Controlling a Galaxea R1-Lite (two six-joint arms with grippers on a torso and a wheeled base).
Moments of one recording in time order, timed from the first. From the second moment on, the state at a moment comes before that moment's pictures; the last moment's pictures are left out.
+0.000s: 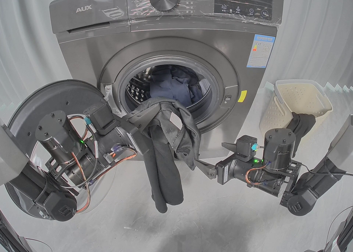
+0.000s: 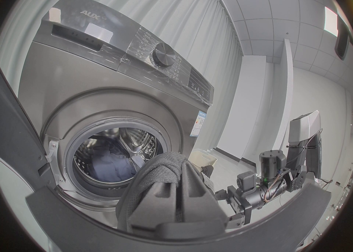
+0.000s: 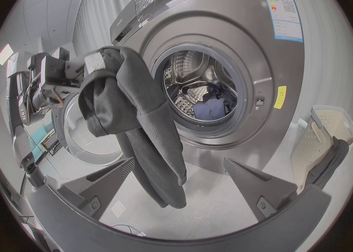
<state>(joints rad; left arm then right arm) -0.56 1.82 -0.54 -1.55 -0.19 -0.17 0.66 1.95 -0.60 -1.14 -0.01 0.05</state>
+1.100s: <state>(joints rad) -0.57 1.82 -0.53 -1.55 -0.20 -0.17 0.66 2.14 -0.95 -1.15 -0.04 0.06</state>
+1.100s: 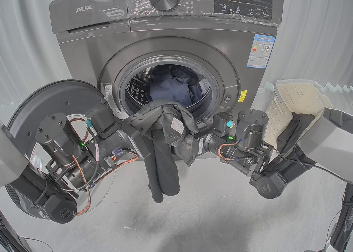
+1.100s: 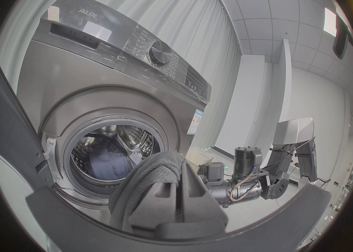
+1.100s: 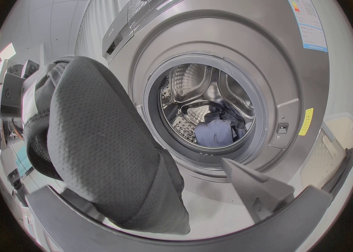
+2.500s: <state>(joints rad) -0.57 1.92 -0.47 -1.55 -0.20 -0.22 0.67 1.87 -0.74 -1.19 -0.02 0.04</state>
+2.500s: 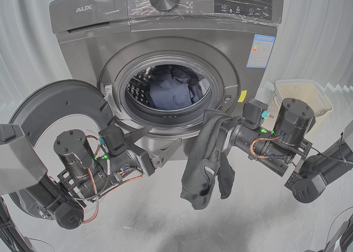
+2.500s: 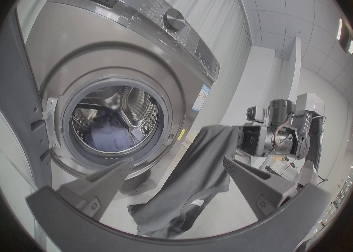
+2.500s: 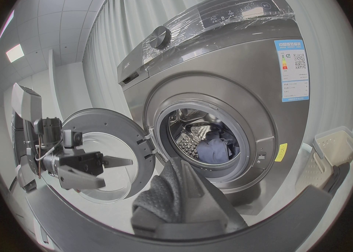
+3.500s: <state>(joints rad) -0.66 2.05 -0.35 -1.55 -0.22 -0.14 0.68 1.93 -1.04 -1.14 -0.13 0.06</state>
